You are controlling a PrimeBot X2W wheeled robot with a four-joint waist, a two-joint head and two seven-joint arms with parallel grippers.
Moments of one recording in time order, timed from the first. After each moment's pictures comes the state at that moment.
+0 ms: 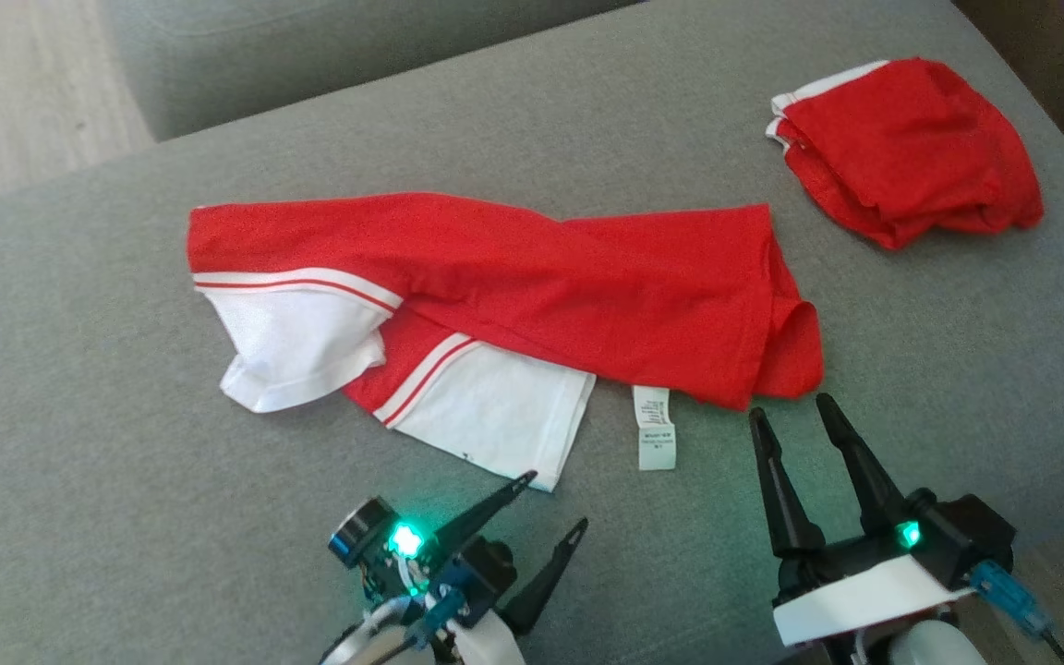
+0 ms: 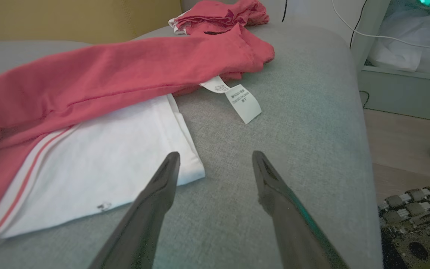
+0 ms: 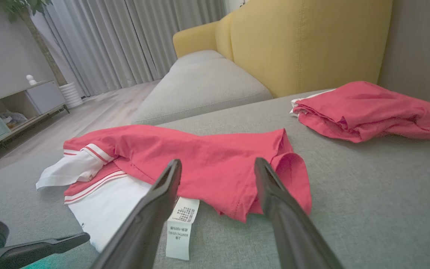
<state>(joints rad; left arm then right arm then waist) -0.31 0.10 -0.80 0.63 -0.08 -0.06 -0.26 0.05 -0.07 0.22 0.14 0.23 0.12 -0.26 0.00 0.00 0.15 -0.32</state>
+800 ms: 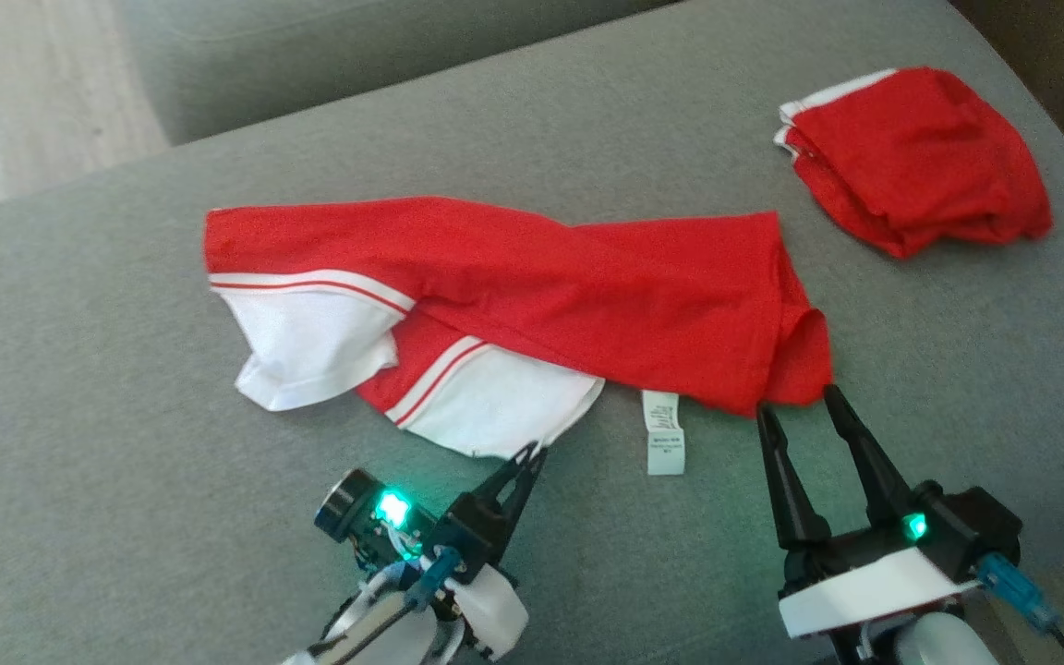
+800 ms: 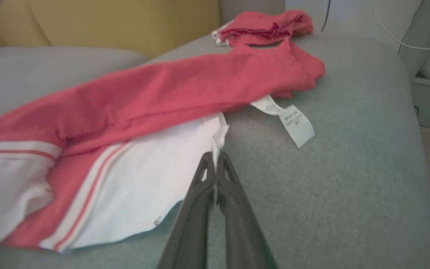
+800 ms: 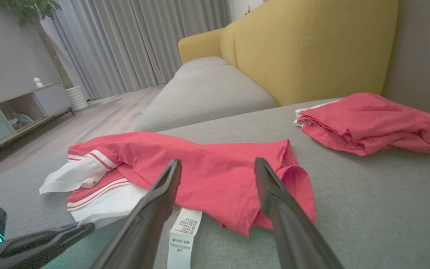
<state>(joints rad) -0.38 0.07 -0.77 0.71 -0.12 0.02 -0.26 0.03 -0.08 0.22 0.14 0.23 0.12 -0.26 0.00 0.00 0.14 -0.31</state>
